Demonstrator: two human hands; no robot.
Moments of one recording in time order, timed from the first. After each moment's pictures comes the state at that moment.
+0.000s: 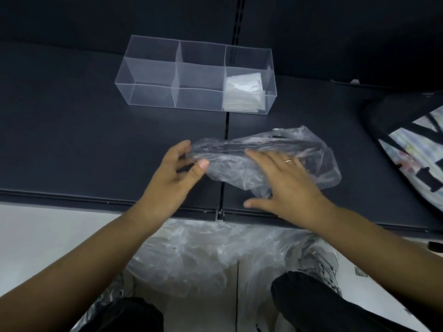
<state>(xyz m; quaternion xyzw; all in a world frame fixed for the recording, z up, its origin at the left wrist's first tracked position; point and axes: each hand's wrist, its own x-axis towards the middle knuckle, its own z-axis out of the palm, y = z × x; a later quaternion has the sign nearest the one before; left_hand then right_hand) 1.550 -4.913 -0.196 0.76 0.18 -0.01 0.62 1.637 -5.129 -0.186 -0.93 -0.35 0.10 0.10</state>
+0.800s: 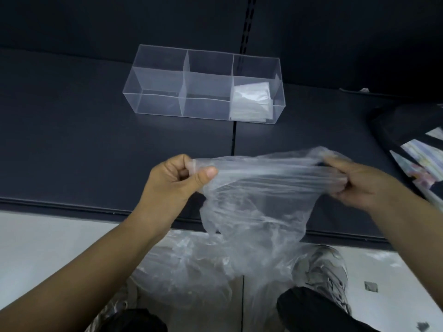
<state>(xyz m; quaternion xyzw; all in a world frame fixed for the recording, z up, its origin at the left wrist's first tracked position) 1.557 -4.911 -0.178 0.66 0.18 0.07 0.72 1.696 -5.176 -0.163 -0.64 0.23 0.30 0.67</state>
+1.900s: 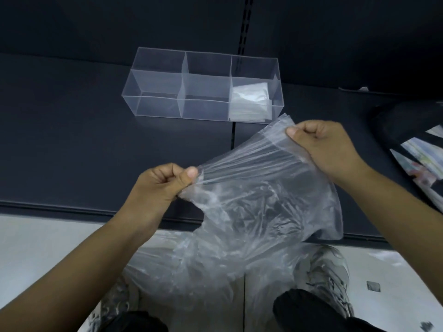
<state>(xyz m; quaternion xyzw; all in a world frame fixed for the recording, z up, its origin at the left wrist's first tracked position) 1.549 -4.890 -0.189 0.66 0.23 0.01 0.72 1.717 -5.133 -0.166 -0.84 -0.12 0.12 0.51</state>
